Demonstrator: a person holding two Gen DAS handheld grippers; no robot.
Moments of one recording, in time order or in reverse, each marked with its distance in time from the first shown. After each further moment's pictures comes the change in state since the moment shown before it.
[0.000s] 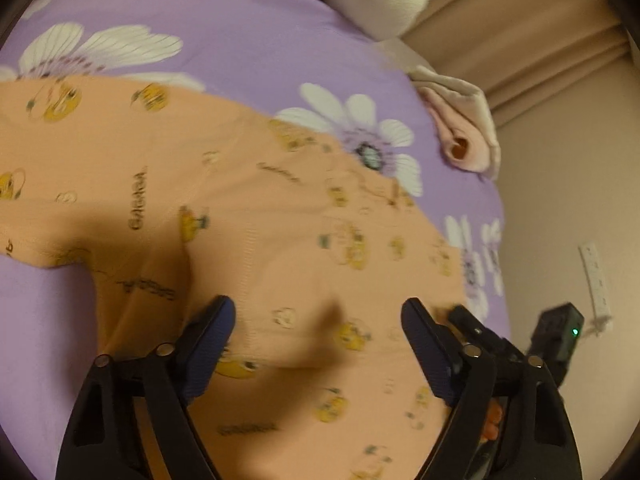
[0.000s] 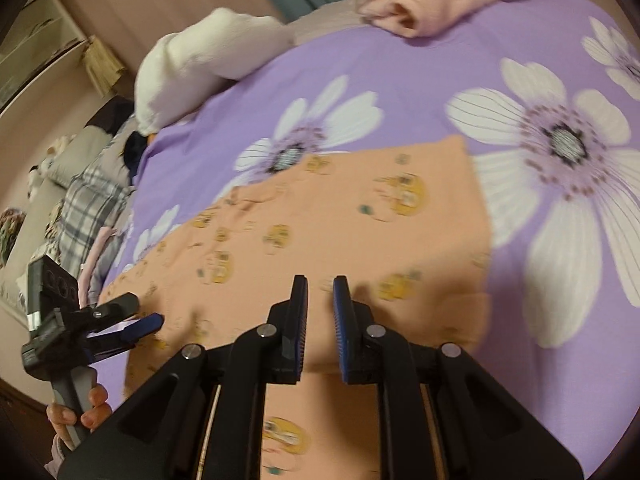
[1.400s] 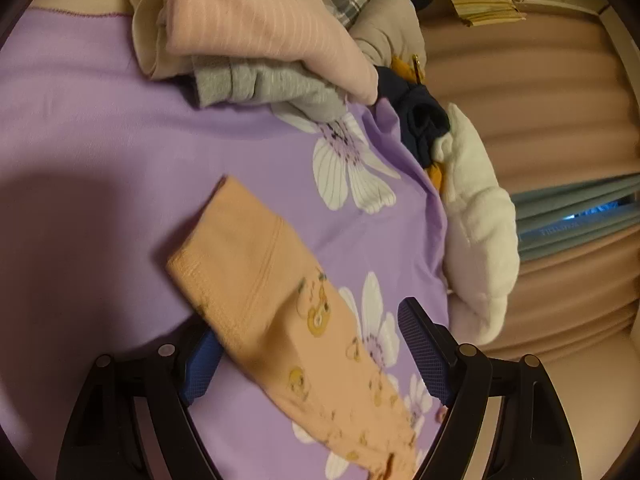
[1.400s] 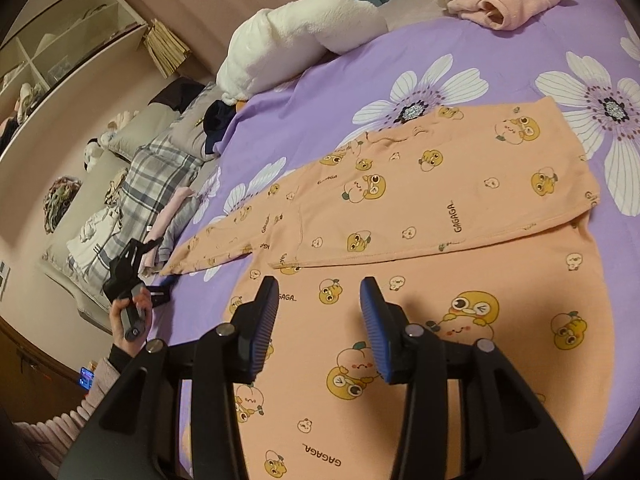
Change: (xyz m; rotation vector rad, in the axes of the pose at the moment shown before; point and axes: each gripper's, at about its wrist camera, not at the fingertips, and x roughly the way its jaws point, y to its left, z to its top) left arm -0.221 0.281 0.038 -0.630 -0.560 -0.049; right arm -0.034 0.110 -0.078 -0.070 0.016 0.205
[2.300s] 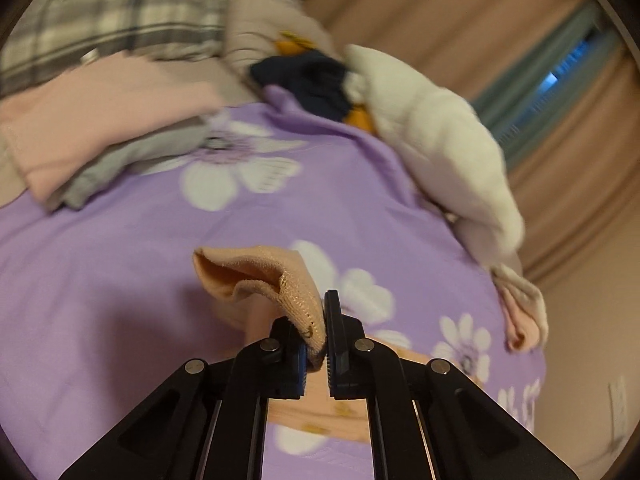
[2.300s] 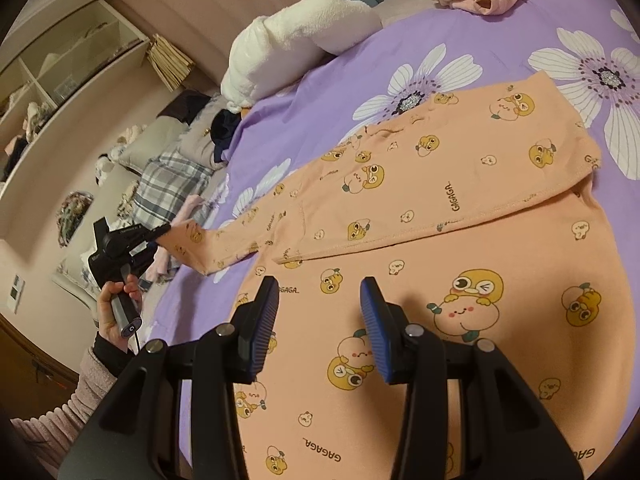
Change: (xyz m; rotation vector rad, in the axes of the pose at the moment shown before) left arm -0.003 -0.144 -0.071 0.510 0.015 0.157; right arm -0.006 -0.016 -0.016 0.061 -0.034 0.072
